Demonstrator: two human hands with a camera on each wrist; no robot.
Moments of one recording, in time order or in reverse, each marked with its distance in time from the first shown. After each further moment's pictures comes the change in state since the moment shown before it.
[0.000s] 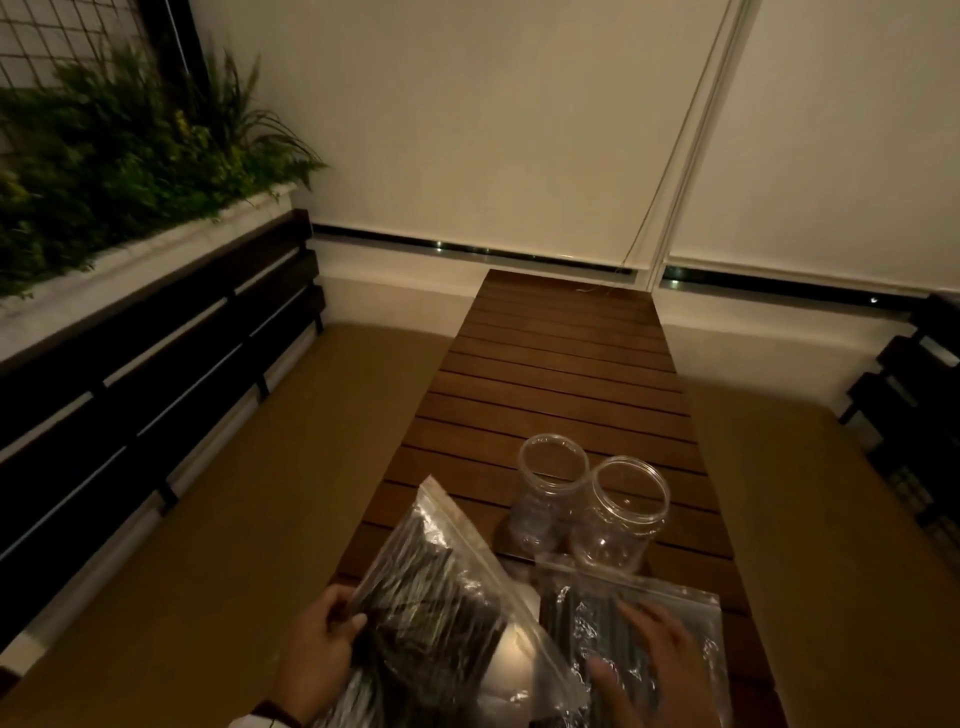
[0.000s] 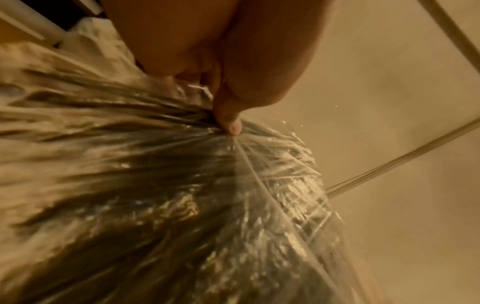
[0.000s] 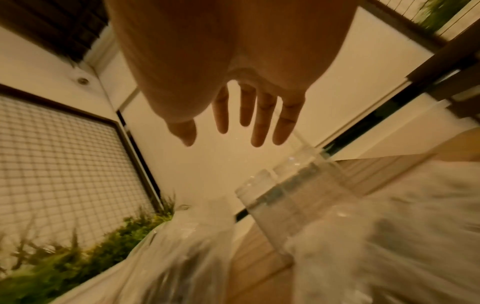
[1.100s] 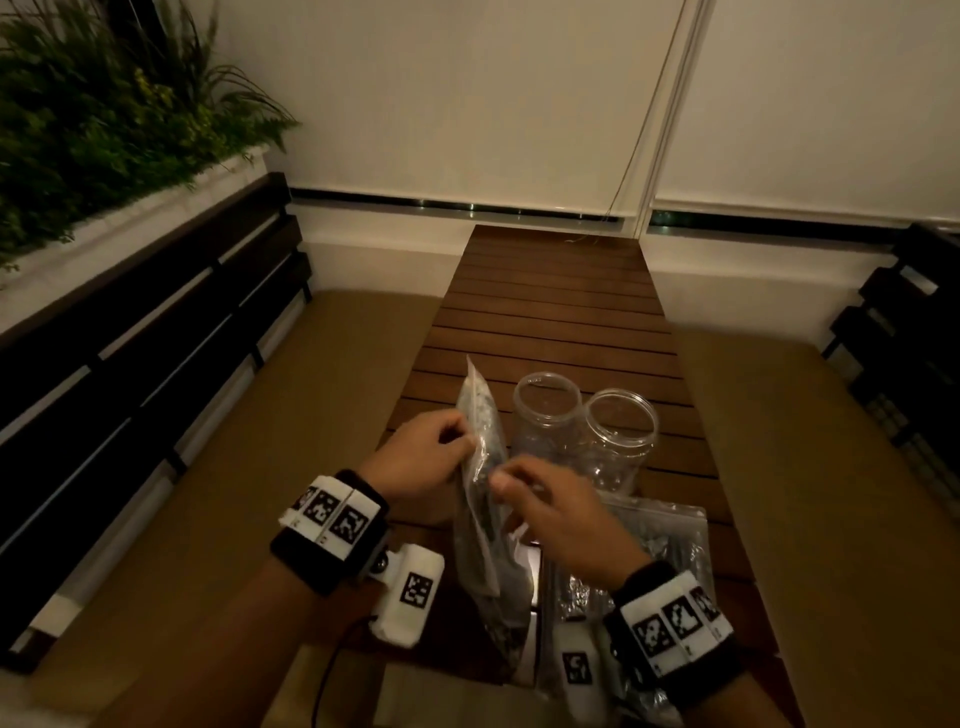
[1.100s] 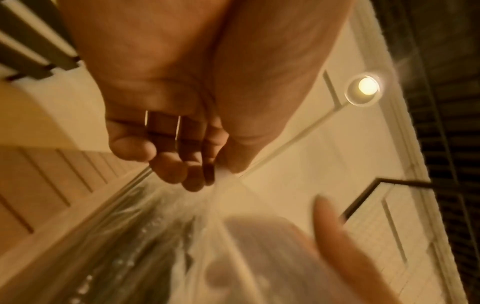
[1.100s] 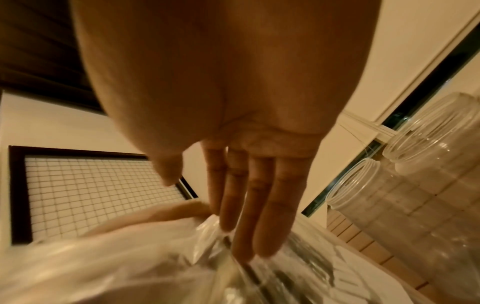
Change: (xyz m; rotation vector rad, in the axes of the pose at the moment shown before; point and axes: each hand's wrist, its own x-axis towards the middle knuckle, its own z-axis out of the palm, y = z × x) left_hand -0.001 0.160 0.006 0.237 -0.381 0.394; right_hand 0.042 -0.096 0.015 0.219 -0.377 -0.183
